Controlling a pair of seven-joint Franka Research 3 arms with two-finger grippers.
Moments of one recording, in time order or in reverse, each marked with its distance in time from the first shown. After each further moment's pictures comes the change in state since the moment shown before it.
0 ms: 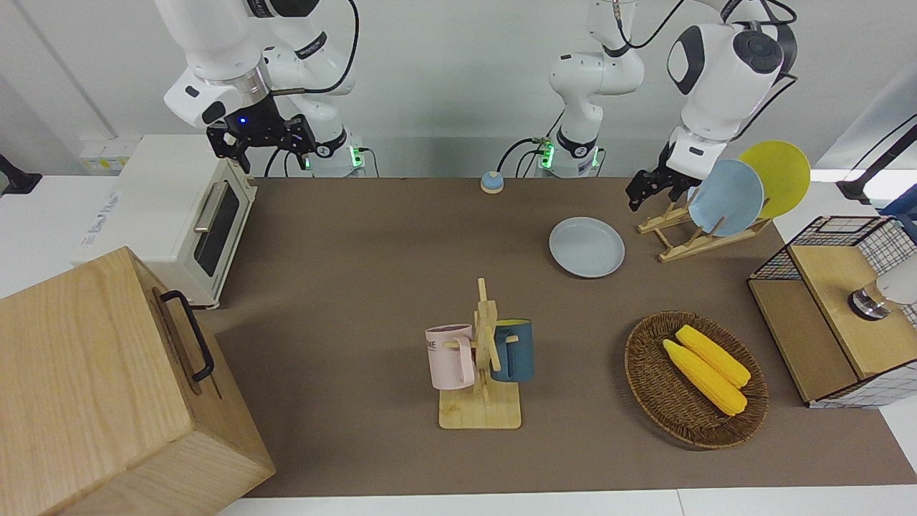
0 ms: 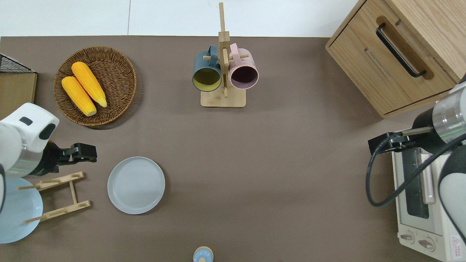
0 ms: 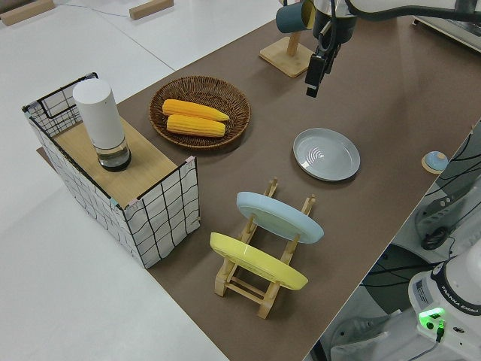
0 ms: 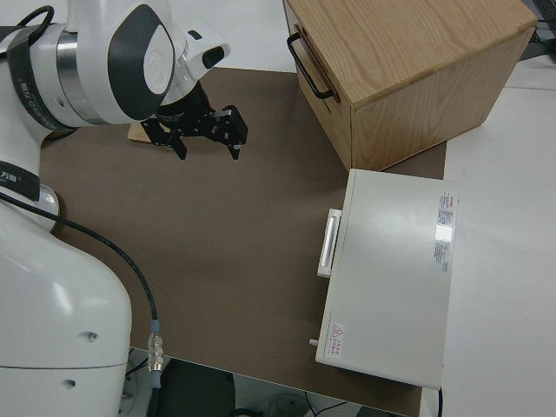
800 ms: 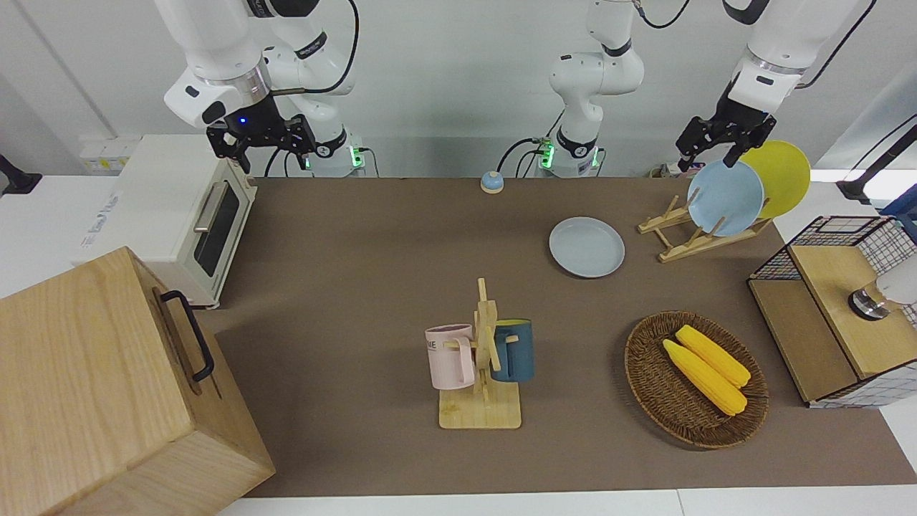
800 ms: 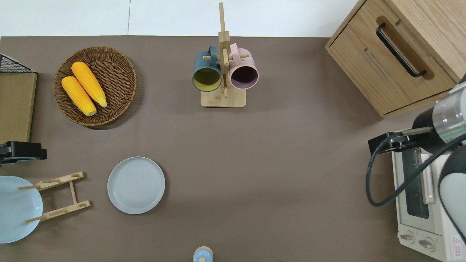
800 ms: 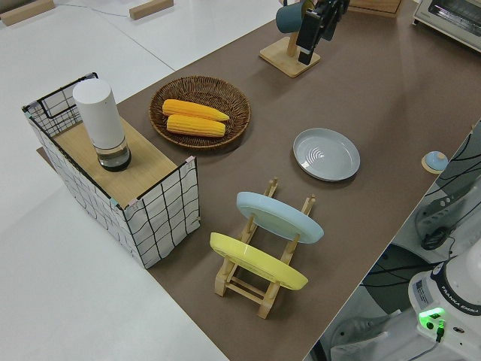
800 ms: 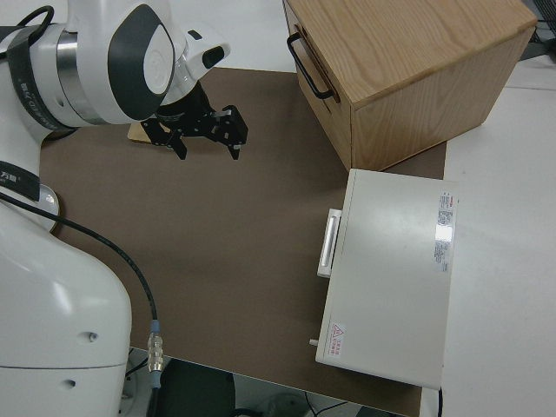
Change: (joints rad) left arm 0.013 -0.016 0.078 0.207 0.003 -0.143 0.205; right arm 0.000 0.000 0.000 0.000 0.000 0.000 0.000
